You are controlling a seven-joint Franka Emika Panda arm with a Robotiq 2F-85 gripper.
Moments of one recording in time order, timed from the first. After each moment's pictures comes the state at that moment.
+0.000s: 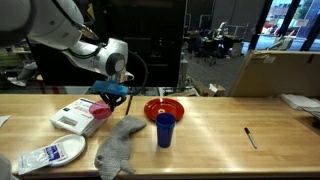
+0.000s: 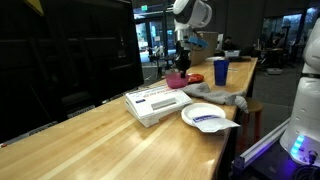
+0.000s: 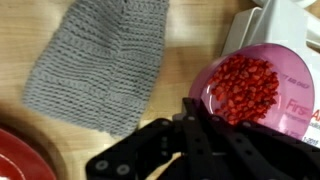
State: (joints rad) arm 0.15 -0.12 0.12 -2.31 0.23 2.12 -0.21
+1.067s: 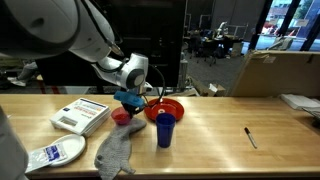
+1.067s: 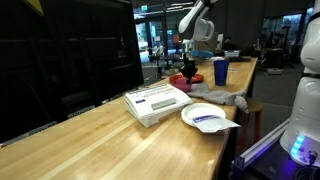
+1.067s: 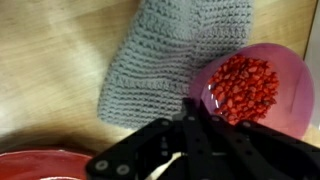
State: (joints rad) arm 0.06 0.04 0.05 -2.30 0.21 2.28 -0.12
